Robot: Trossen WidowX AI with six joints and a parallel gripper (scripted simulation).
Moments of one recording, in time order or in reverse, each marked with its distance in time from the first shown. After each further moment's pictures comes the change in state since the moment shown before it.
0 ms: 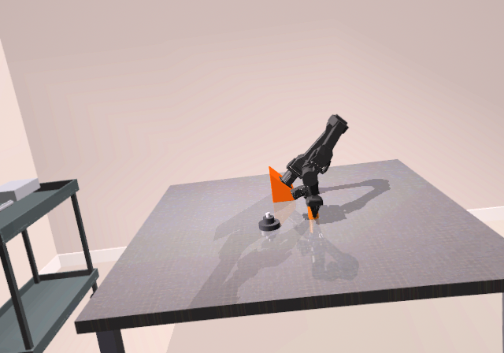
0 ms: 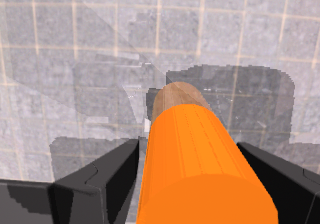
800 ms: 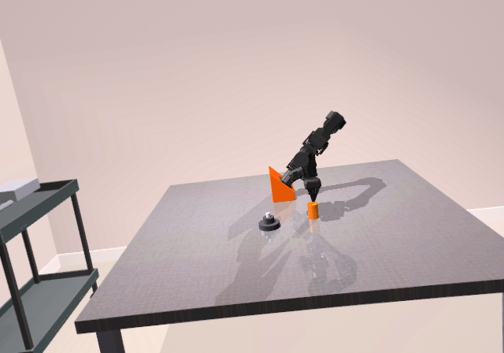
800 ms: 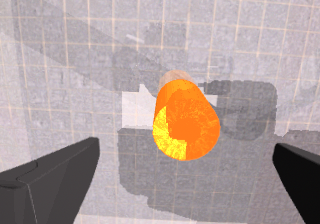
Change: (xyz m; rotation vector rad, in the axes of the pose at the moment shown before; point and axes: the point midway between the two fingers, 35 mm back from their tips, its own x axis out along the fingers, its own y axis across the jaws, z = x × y) arm -0.074 0.001 0.002 0.000 -0.001 0.007
